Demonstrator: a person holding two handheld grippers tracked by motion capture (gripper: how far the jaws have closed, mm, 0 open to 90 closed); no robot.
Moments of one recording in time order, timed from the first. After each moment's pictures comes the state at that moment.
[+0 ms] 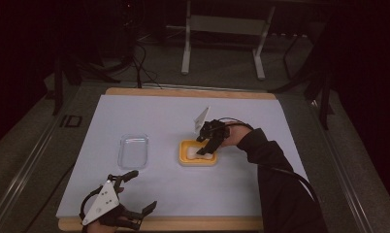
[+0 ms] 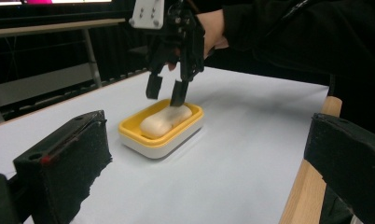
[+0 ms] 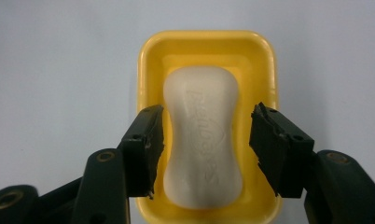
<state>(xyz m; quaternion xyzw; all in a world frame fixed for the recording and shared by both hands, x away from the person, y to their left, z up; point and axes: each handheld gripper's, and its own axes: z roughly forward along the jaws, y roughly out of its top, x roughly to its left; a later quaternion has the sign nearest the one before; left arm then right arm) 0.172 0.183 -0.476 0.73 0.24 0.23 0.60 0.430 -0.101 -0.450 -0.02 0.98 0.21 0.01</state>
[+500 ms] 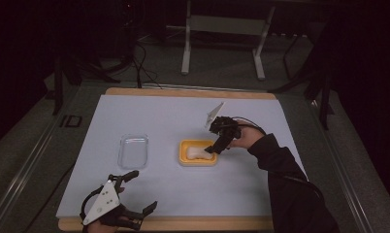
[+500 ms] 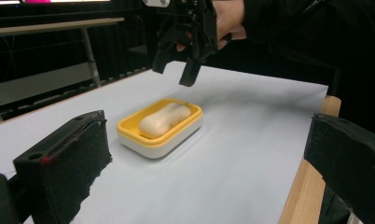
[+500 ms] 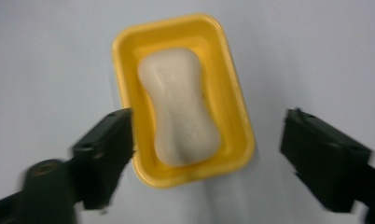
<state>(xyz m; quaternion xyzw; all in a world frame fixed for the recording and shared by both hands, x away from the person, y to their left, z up) 0.172 0.183 -0.476 0.73 0.25 0.23 0.60 0.424 -0.133 -0.432 0.10 0.97 0.22 0.05</state>
